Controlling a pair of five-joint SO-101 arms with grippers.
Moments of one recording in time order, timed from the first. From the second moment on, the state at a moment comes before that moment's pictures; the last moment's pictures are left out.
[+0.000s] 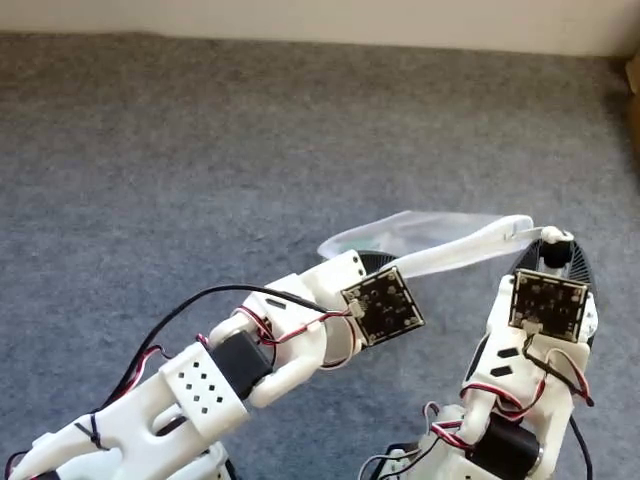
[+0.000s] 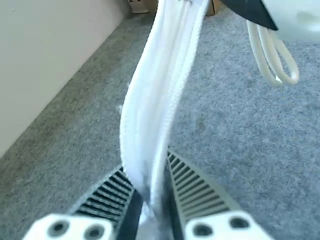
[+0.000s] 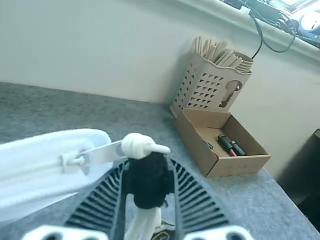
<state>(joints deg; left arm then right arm) 42.3 -47.5 56.8 27.4 -14.3 27.9 -101.2 71.5 42.9 23.4</state>
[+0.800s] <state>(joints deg) 29.7 -63.9 60.5 31.8 -20.3 16.7 -101.7 71.4 56.4 23.5</state>
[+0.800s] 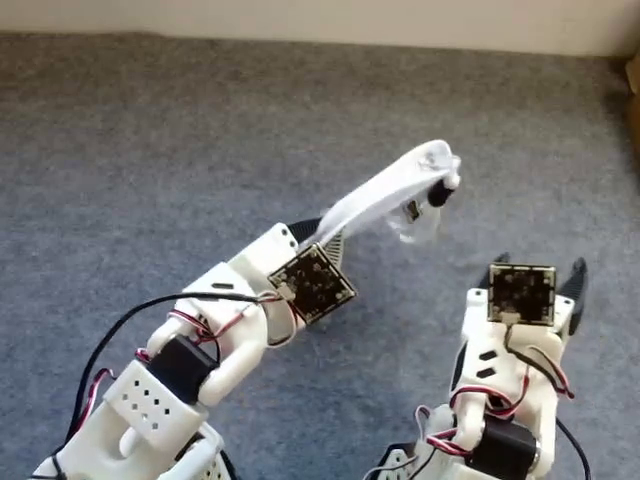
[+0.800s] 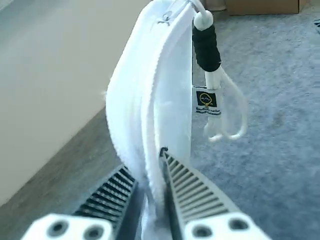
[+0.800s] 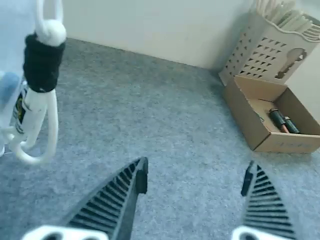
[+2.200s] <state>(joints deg) 23.9 -90.8 55.1 57.3 -16.7 6.5 -101.7 71.8 69.1 23.5</state>
